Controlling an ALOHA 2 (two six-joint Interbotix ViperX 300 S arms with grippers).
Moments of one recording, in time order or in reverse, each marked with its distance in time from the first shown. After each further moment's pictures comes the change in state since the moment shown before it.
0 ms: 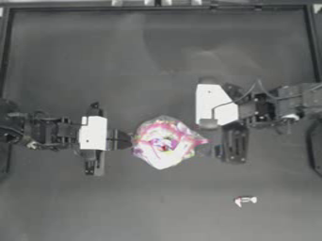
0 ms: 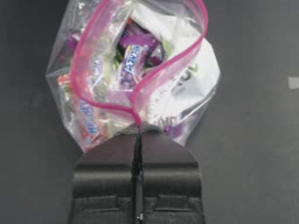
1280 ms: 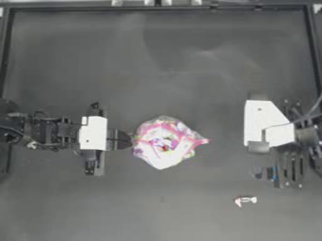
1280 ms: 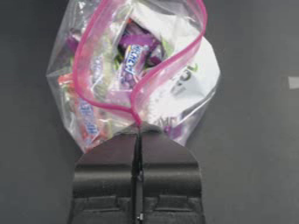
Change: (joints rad) left arm 0.002 0.000 -0.002 0.000 0.002 0.002; right arm 0.261 -0.229 -0.028 -0.141 0.443 0.382
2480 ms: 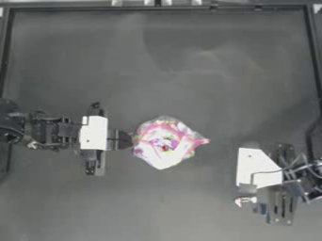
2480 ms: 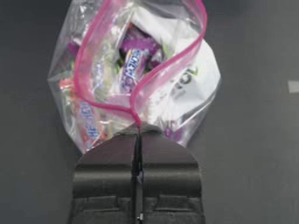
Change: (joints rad) left arm 0.000 0.000 -0.006 0.000 -0.002 0.000; right arm 0.202 0.153 0.193 -0.040 -0.252 0.305
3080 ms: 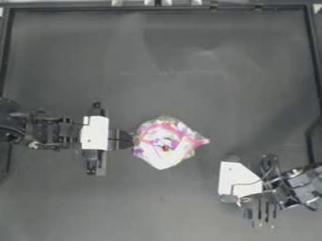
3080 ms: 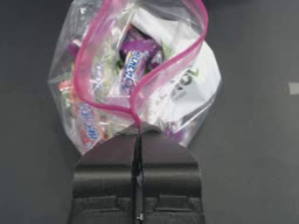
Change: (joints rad) left arm 0.000 0.006 -0.005 0.000 0.000 0.000; right arm 0.006 0.199 0.025 0.012 -0.144 0.002
